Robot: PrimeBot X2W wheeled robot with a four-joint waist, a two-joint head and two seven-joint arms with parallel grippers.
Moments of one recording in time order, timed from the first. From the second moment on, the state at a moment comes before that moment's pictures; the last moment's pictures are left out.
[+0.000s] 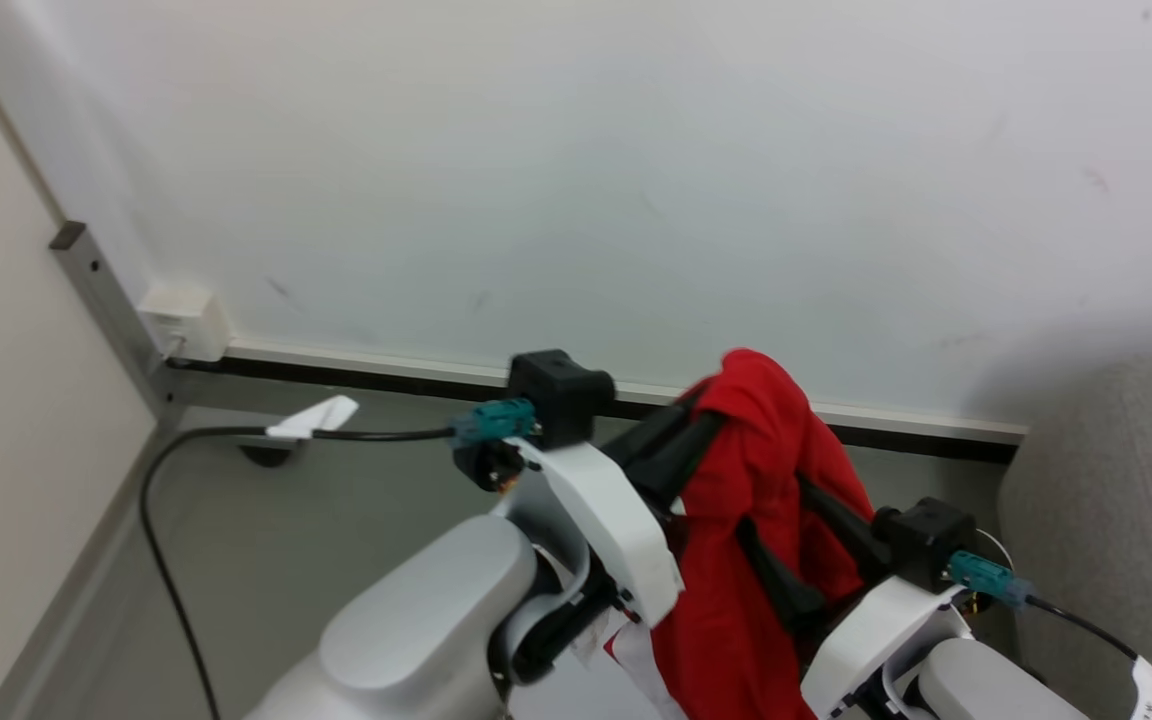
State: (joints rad) left arm -0.75 0.18 -0.92 0.31 -0.81 -0.03 -0.09; right arm -0.51 -0.21 0.78 0.54 0.69 0.13 -0.26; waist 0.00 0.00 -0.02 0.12
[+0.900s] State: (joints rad) left arm -0.75 0.15 -0.95 0.39 -0.84 -0.05 -0.09; right arm -0.61 -0.15 0.81 0.69 0.77 0.13 -0.26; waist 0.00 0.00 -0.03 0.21
